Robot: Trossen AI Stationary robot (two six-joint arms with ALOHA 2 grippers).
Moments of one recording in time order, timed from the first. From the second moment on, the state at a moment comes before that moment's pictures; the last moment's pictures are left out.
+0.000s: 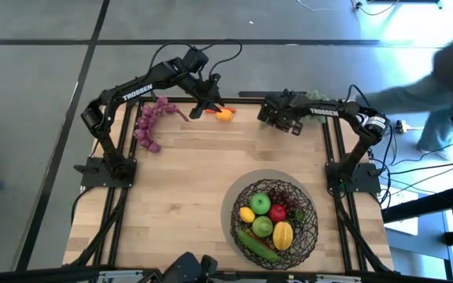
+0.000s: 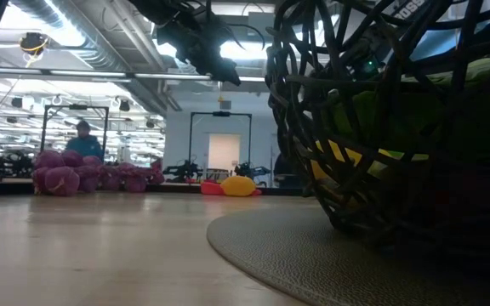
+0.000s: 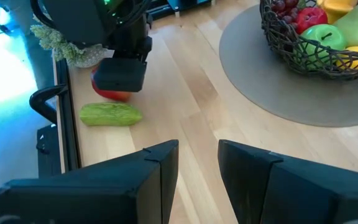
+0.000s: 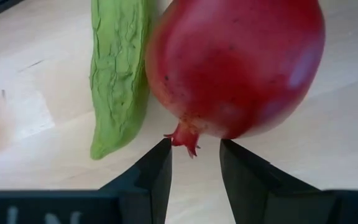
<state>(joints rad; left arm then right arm) 0.70 1.73 1.61 -0.69 0.67 0.82 -0.60 1.72 1.10 -0.73 0.14 1.35</state>
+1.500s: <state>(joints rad) 0.70 1.73 1.61 -0.70 0.67 0.82 -0.61 1.72 1.10 -0.90 0.27 1.35</state>
